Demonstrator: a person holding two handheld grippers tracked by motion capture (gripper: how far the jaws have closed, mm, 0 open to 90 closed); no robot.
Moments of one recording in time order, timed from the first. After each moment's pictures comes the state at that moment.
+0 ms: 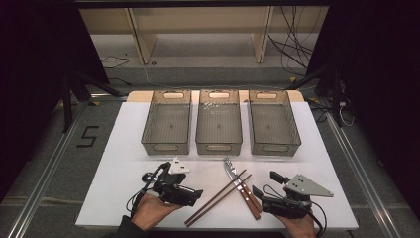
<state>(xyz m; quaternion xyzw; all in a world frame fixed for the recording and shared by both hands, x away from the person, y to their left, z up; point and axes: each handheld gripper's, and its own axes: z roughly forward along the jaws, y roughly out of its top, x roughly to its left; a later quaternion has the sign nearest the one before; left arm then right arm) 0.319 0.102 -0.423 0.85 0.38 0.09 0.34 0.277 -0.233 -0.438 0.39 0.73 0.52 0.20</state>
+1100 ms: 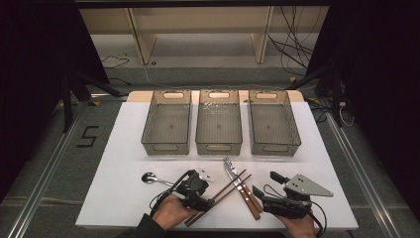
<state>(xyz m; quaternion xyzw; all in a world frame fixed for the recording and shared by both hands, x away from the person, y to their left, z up) 0.327 0.052 -0.460 0.90 0.34 0.04 0.26 0.277 -0.233 -0.439 0.39 0.73 0.52 0.20</state>
